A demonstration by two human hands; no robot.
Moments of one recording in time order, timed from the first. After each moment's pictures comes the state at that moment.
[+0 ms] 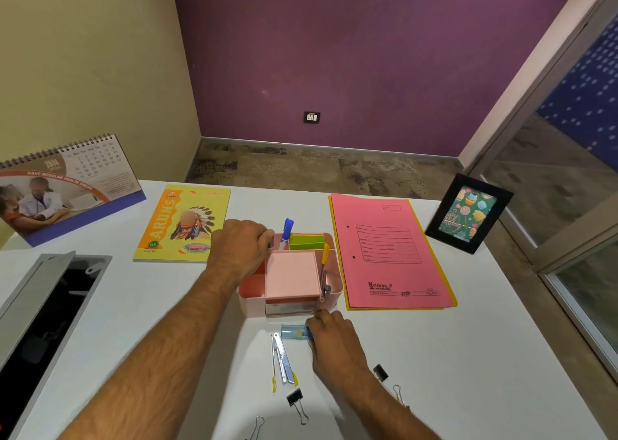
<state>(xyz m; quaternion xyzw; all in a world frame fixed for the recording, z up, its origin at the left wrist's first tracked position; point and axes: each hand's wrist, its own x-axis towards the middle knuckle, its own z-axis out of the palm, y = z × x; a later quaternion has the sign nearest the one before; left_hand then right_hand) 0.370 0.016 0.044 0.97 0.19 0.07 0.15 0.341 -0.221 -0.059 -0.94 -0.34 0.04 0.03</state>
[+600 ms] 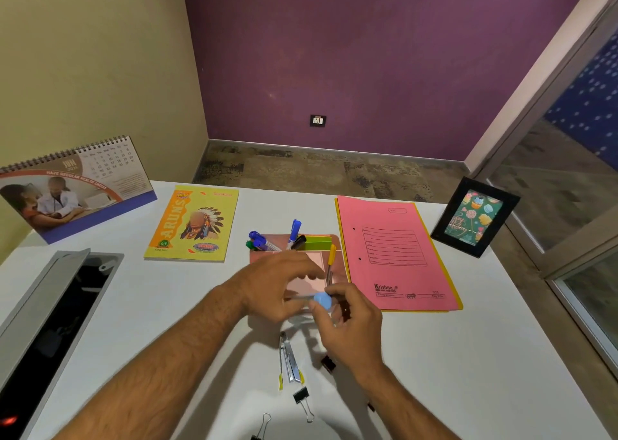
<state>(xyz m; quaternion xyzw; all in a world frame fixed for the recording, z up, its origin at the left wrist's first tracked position) 0.327 -0.009 0.056 0.94 -0.19 0.03 0.29 0.330 -0.211 0.023 -0.84 -0.21 -0.10 0.49</state>
